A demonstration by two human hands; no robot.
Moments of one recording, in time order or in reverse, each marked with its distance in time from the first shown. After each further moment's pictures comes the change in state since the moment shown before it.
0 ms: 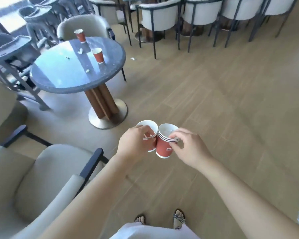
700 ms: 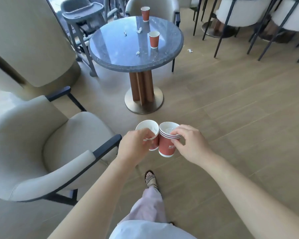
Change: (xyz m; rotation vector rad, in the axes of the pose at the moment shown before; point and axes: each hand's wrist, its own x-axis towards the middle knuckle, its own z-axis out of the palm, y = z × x) left_hand 0.031 -0.045 0.012 -0.060 0.230 -0.342; right_hand 0.130 0.012 0.036 -0.032 -0.308 -0.347
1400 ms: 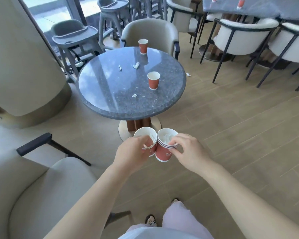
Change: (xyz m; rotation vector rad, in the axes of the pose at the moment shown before) left_hand 0.306 -0.006 -0.050 0.060 -0.056 0.093; right_hand 0.301 0.061 -0.034 -0.056 0.004 -0.037
